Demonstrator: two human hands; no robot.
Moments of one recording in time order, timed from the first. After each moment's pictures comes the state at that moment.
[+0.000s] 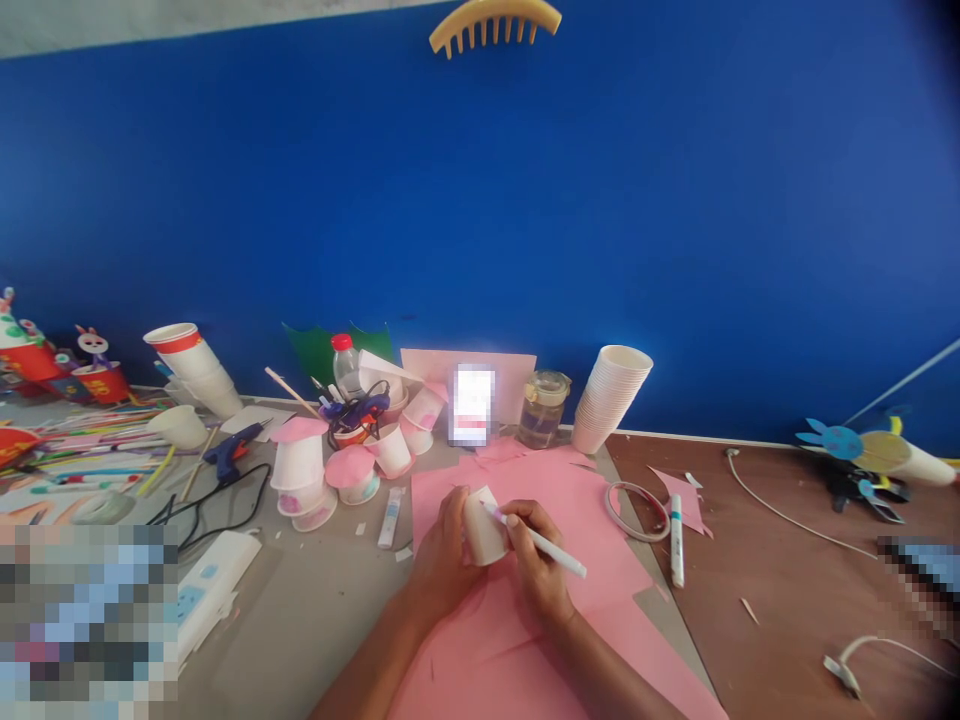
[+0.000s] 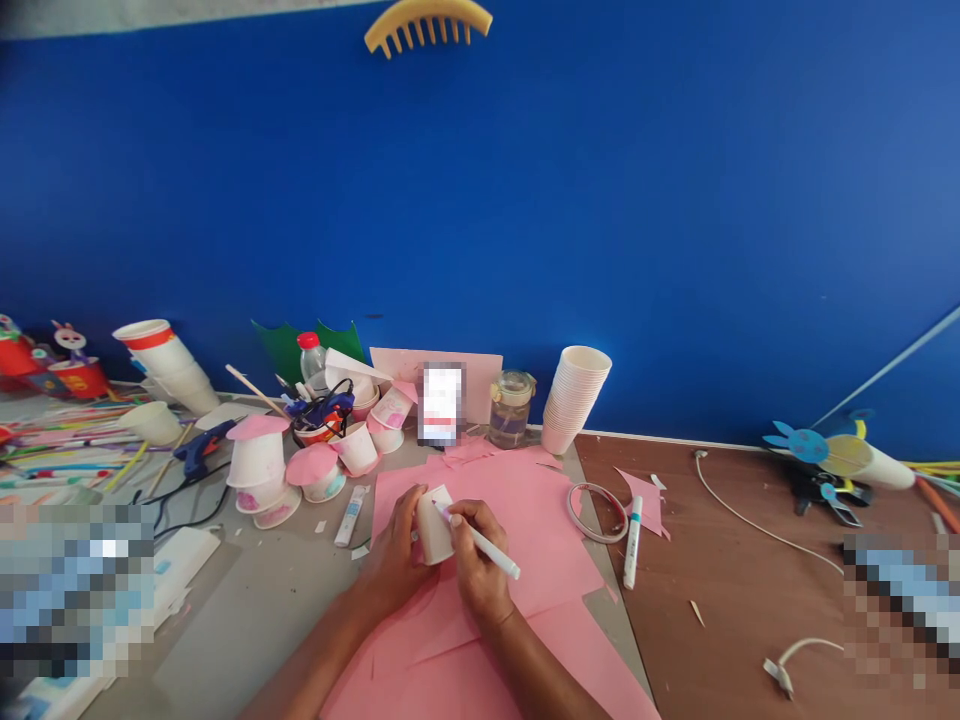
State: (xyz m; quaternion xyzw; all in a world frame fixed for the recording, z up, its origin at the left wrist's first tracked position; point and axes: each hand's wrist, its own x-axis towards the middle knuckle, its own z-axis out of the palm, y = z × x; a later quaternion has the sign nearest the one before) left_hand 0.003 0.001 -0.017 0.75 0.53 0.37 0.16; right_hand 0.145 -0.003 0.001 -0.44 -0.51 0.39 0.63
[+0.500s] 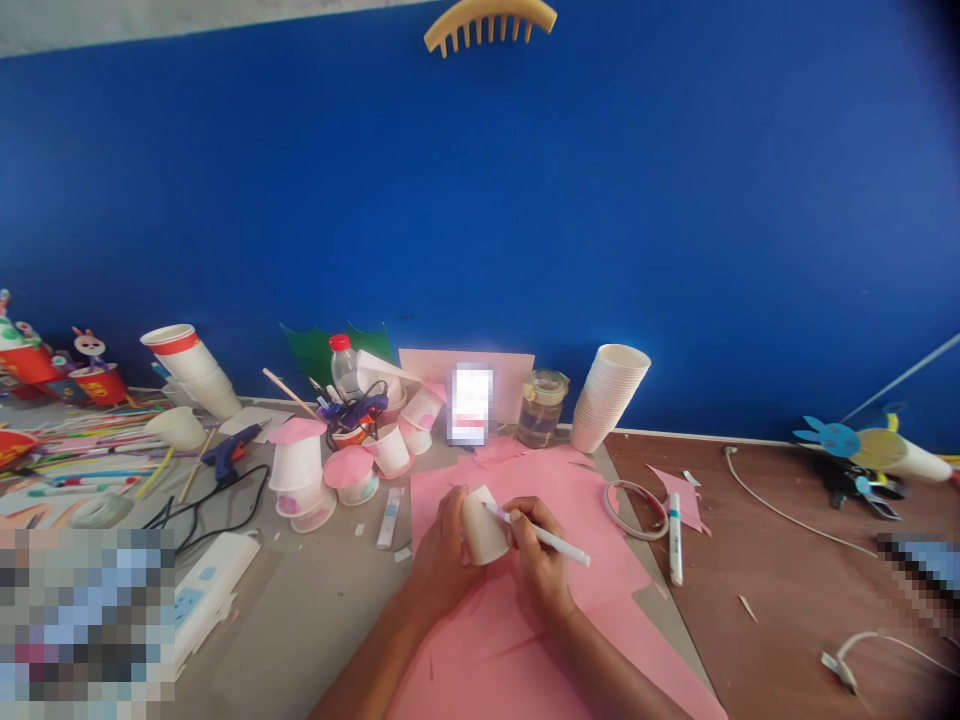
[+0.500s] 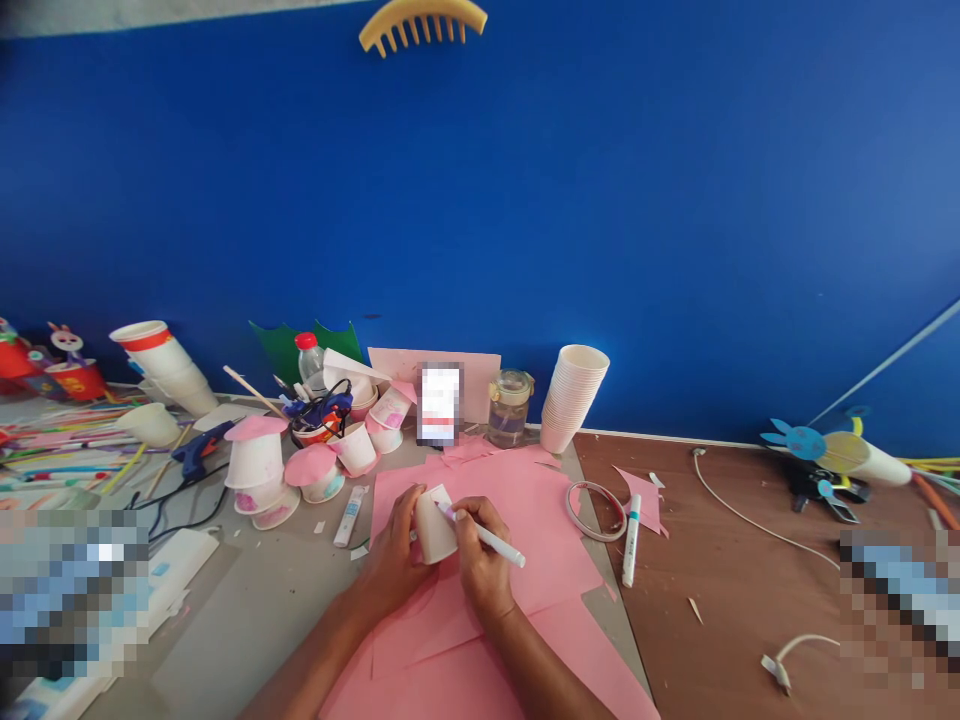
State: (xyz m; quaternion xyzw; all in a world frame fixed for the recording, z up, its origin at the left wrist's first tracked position) left_hand 0.003 -0.001 -0.015 0.75 0.52 0.38 0.17; right_hand 0.145 0.000 0.000 -0.47 -0.48 0.40 0.63
